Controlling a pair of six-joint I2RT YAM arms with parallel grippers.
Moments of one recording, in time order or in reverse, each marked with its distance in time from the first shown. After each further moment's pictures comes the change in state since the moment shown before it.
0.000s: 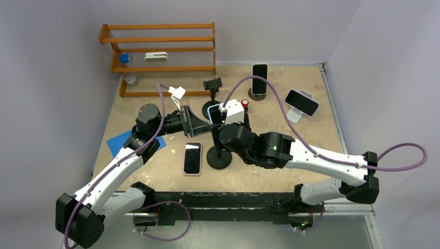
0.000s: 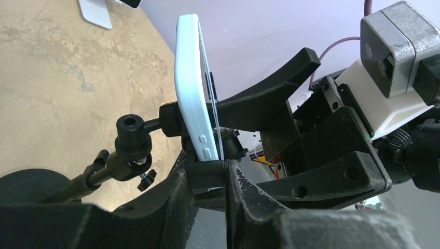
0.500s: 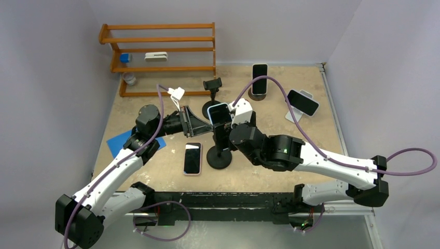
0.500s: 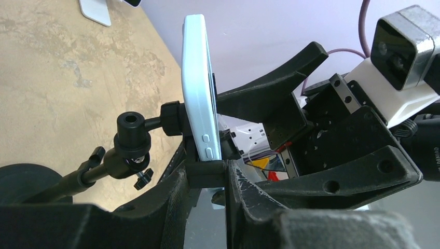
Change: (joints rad) left arm 0.000 -0.011 -0.011 -0.002 -0.018 -0.041; right arm 0.000 -0.080 -0.060 0.089 -0.007 -0.016
